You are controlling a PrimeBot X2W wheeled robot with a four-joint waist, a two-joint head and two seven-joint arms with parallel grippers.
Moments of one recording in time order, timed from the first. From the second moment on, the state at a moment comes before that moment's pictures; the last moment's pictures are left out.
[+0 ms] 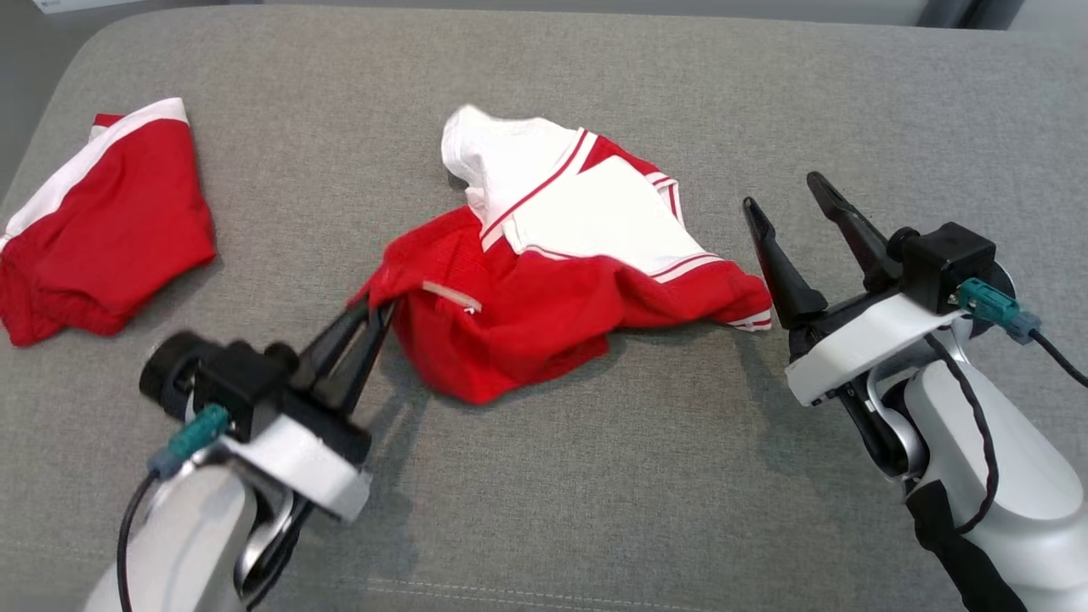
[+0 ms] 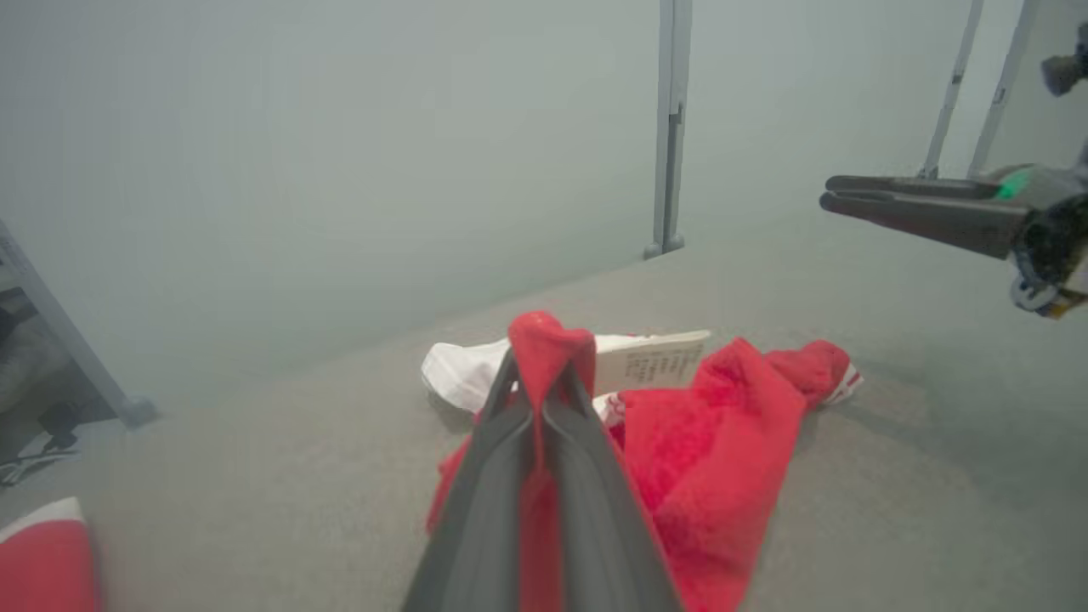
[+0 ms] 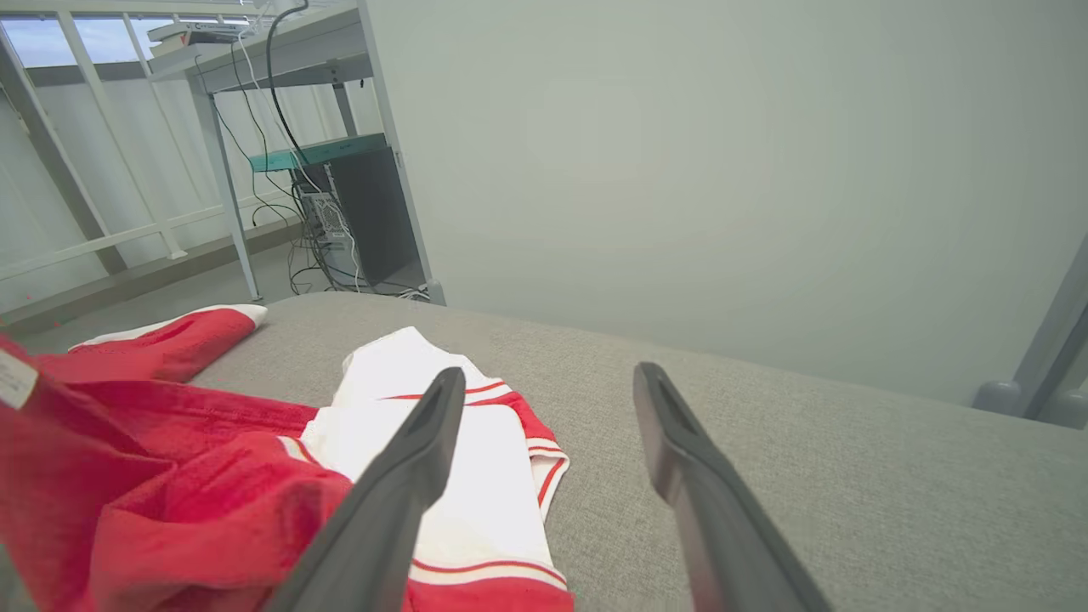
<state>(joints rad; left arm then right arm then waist) -0.45 0.39 -0.51 0.18 -0.43 -0.09 -0.26 -0.62 -0.23 0.47 0.46 0.44 0.13 -0.25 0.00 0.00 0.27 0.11</state>
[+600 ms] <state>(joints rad) -0.29 0.22 -0.32 0.29 -0.37 -0.12 -0.26 -0.81 -0.32 0.75 0.74 0.67 0.13 -0.22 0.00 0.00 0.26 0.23</state>
